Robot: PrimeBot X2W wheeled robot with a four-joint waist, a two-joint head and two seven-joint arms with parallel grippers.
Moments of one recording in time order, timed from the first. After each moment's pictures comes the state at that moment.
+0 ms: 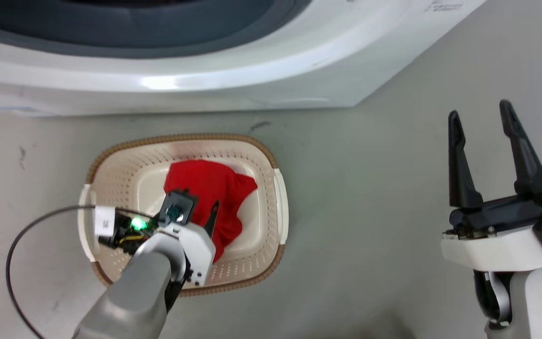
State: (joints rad) left arm -0.70 0.20 -0.68 1.06 -0.39 -0.04 -0.26; right arm -0.22 -0.05 0.02 -0.14 0.01 0.13 -0.26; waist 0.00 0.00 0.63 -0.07
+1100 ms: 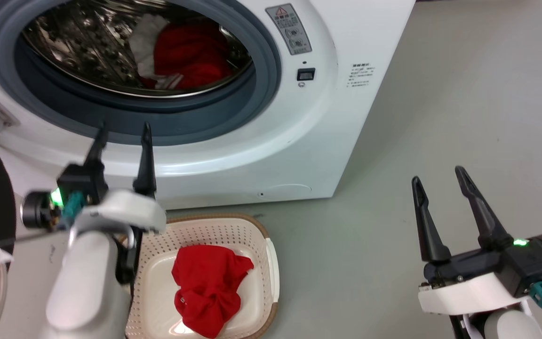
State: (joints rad) left arm -0.41 0.18 -0.07 0.37 -0.17 0.00 -0.26; right arm -0.05 -0.05 0.09 -0.09 0.03 0.13 -0.26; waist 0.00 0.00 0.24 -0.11
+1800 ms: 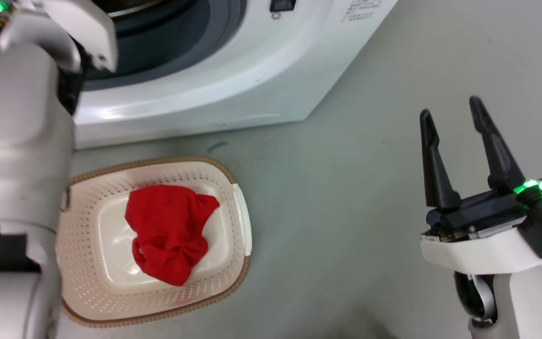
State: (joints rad) left arm -1.16 0.28 -0.16 0.93 -0.08 -0.10 -0.14; right arm -0.22 -0.05 0.11 -0.14 0.08 0.13 -0.26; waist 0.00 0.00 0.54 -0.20
